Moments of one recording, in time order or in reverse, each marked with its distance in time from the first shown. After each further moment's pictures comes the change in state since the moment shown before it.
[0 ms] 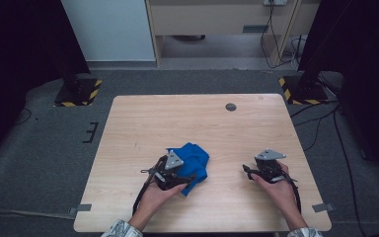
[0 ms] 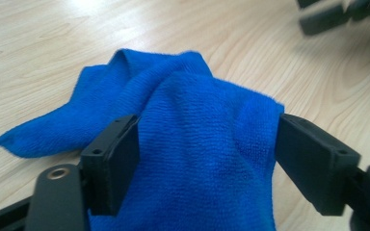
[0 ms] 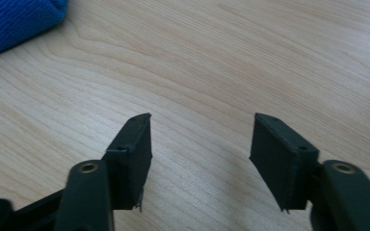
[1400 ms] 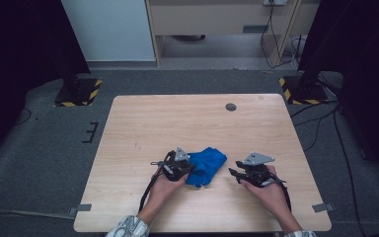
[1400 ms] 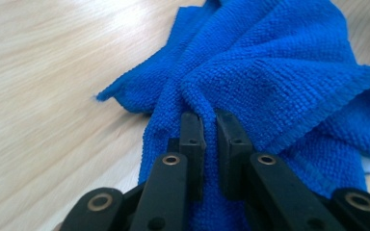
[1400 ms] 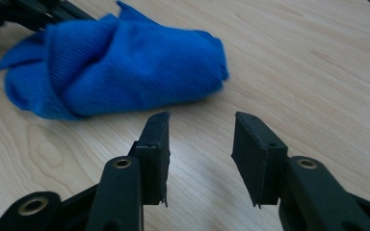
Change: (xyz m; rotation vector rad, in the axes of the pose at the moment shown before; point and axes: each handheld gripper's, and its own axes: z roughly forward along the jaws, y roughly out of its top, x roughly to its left) left arm 0.021 -0.001 0.048 0.075 -0.031 -0.031; right arm 0.041 0.015 -0.003 -0.068 0.176 -0.095
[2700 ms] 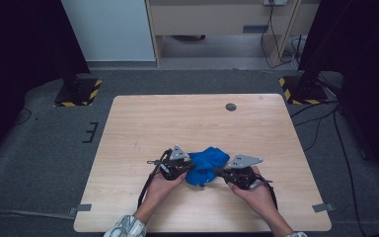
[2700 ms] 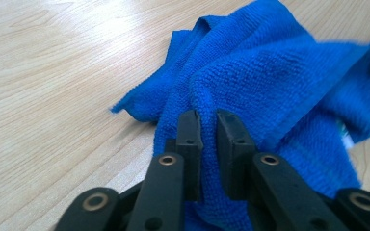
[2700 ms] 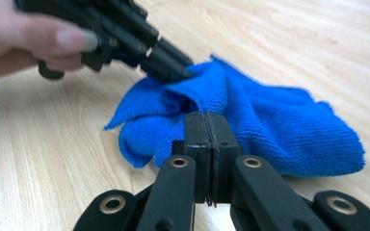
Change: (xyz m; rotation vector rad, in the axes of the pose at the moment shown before) left arm 0.002 0.003 -0.017 -0.058 -0.046 0.002; right arm 0.039 0.026 0.006 -0.096 0.201 -0.027
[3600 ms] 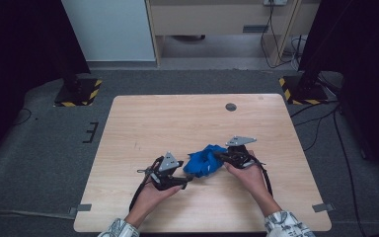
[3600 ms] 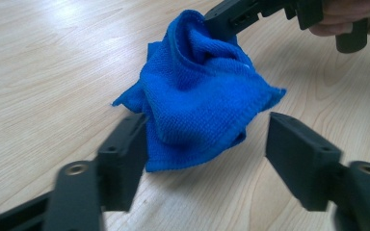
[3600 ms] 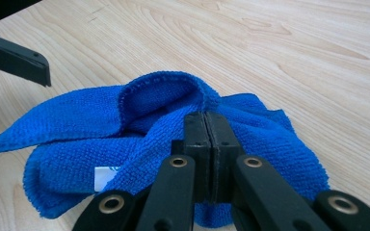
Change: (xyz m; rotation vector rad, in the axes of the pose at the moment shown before) left arm -0.015 -0.015 -0.037 -0.089 -0.008 0.051; right arm -0.050 0.018 0.041 0.047 -0.066 0.132
